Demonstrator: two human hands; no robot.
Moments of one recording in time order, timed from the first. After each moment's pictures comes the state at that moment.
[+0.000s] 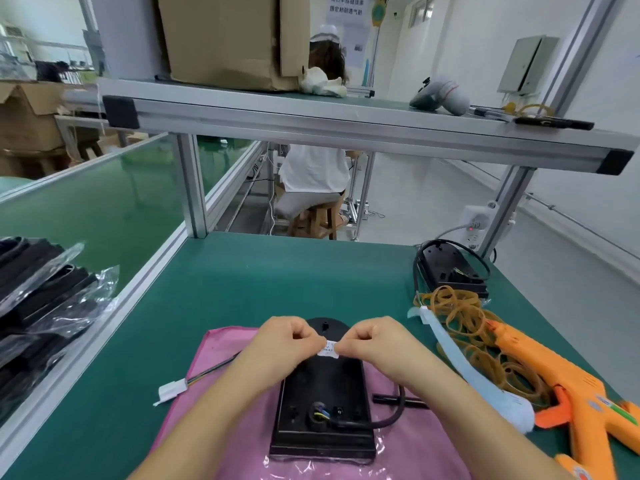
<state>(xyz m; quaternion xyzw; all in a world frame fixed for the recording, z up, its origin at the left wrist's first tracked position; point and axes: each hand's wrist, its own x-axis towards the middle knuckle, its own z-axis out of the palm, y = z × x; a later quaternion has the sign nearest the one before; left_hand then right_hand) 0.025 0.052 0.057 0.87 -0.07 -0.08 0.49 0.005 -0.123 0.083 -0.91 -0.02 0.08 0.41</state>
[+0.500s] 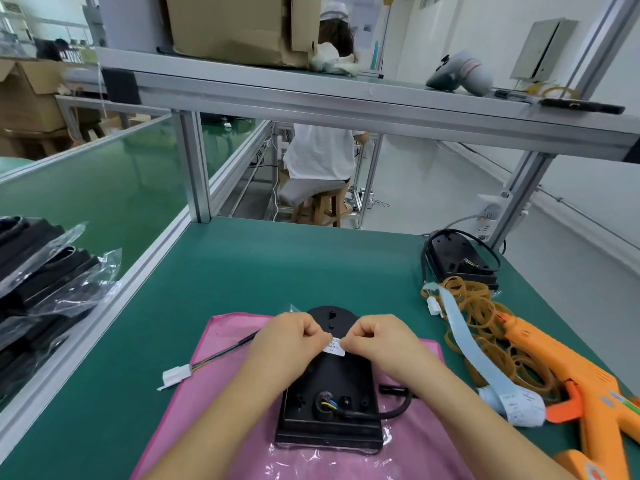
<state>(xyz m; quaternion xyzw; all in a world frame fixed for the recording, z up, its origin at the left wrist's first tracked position) 0.027 0.047 0.036 0.93 -0.07 -0.02 0.37 0.017 -0.120 0.054 -0.93 0.01 0.07 0.36</state>
